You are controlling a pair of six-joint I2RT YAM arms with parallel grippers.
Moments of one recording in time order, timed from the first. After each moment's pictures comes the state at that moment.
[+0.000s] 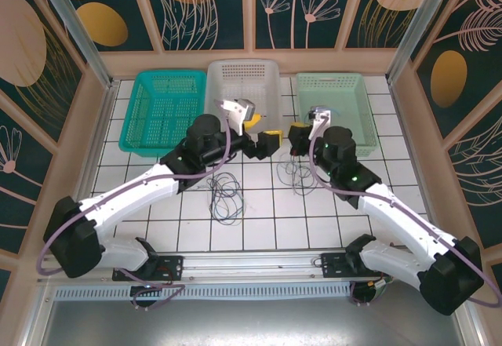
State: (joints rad) left arm -0.80 1.33 1.00 0.23 0.21 -0.35; right arm 0.58 1.01 0.74 0.04 0.01 0.39
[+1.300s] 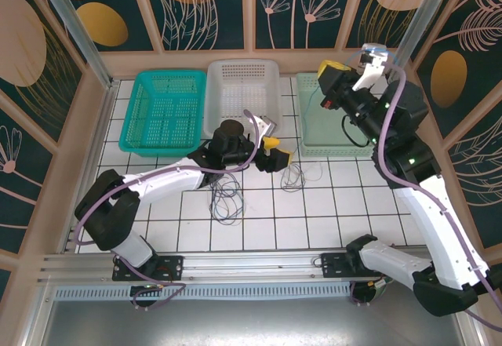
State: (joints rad) left arm -0.80 1.60 1.00 0.31 0.46 -0.35; right arm 0.48 1.02 1.44 -0.32 -0.06 0.37
